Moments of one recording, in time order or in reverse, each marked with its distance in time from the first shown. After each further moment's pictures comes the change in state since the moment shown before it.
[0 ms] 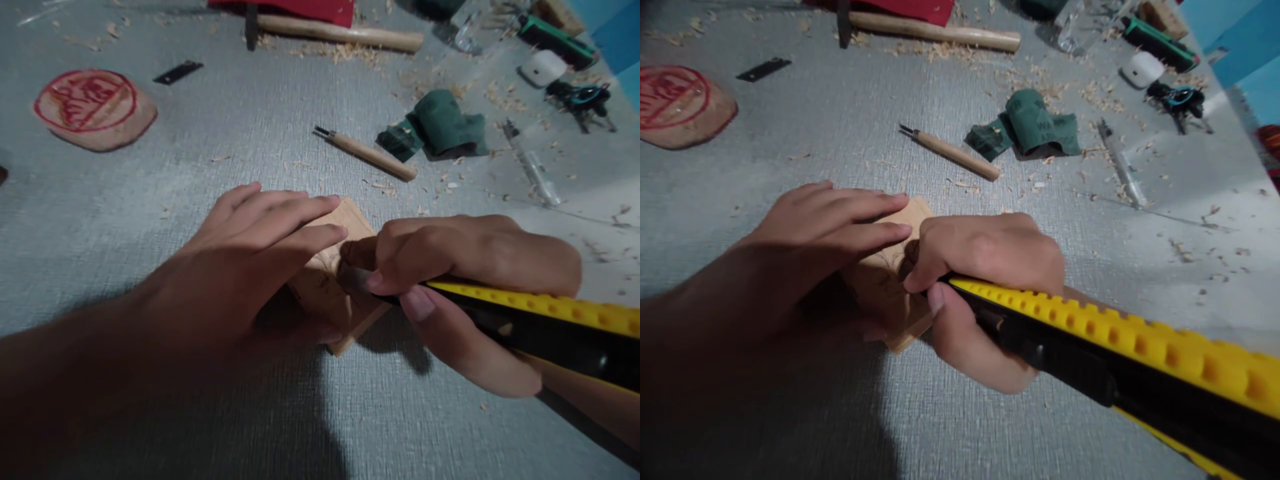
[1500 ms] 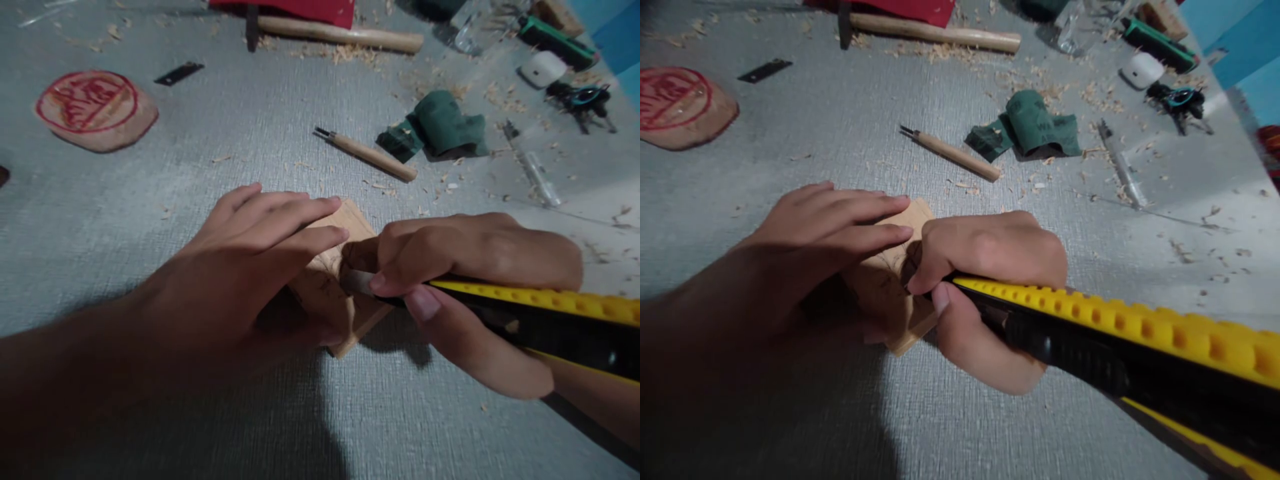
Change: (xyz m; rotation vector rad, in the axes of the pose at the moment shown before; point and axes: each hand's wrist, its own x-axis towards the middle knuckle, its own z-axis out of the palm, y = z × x) left_hand 0.000 0.000 0.000 -0.026 0.020 0.029; right_hand 0.001 -0.001 -0.001 0.063 0.005 0.037
